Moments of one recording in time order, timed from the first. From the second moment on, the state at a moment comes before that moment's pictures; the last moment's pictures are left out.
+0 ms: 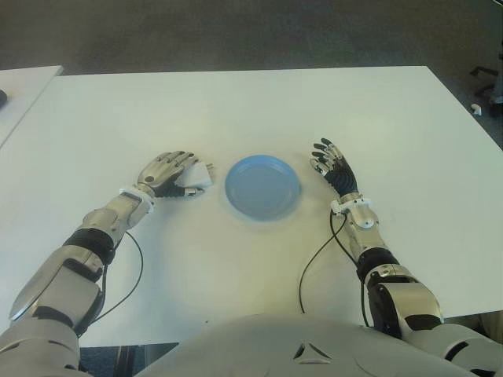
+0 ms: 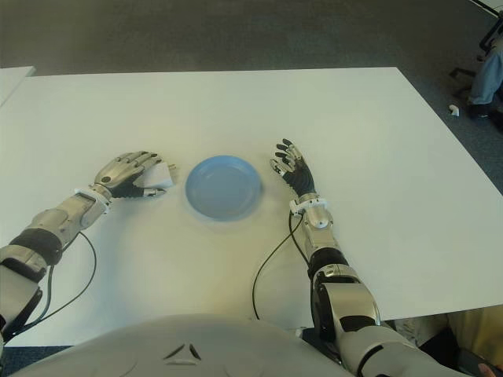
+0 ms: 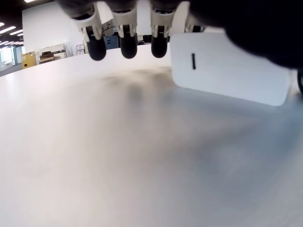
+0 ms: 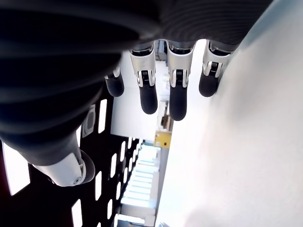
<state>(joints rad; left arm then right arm) -0.42 0.68 -0.56 0.89 0.92 -0.39 0.43 -0.36 -0.16 -0.07 0.99 -0.02 -0.68 0.12</state>
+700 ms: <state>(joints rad) -0.50 0.64 -0.64 1.07 0.92 -0.40 0.51 -0.35 -0.16 -0.07 0.97 -0.02 -0.68 0.12</state>
